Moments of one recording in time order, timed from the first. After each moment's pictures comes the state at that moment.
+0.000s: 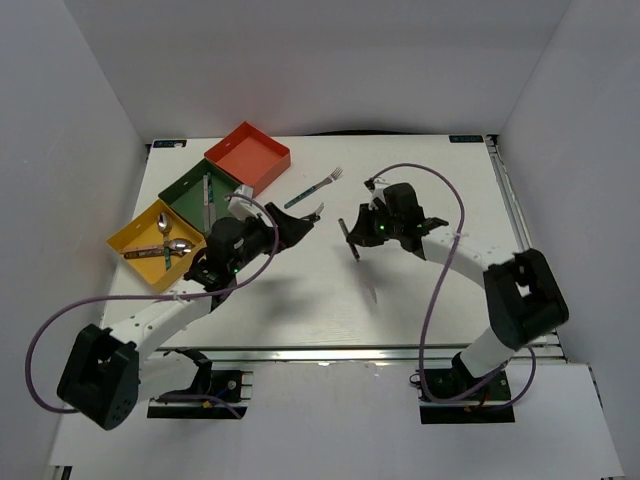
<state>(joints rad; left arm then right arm) -0.46 1.11 0.58 0.35 0.18 -0.84 0.47 1.64 0.99 -0.10 -0.31 0.32</state>
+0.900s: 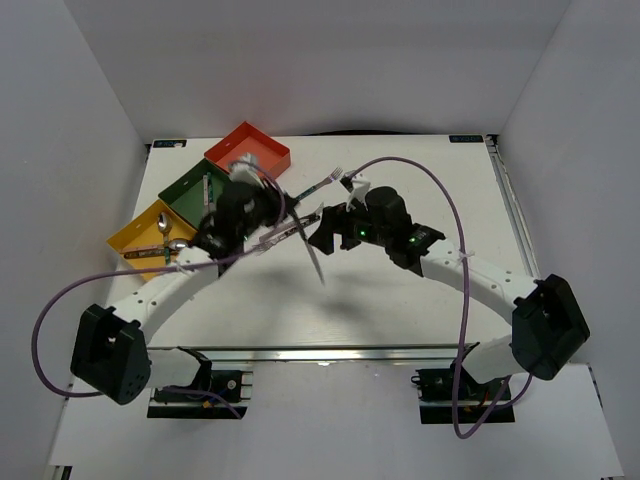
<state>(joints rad) -0.55 1.27 0.79 0.18 0.03 -0.81 0.75 1.42 0.99 0.03 -0.28 0.36</state>
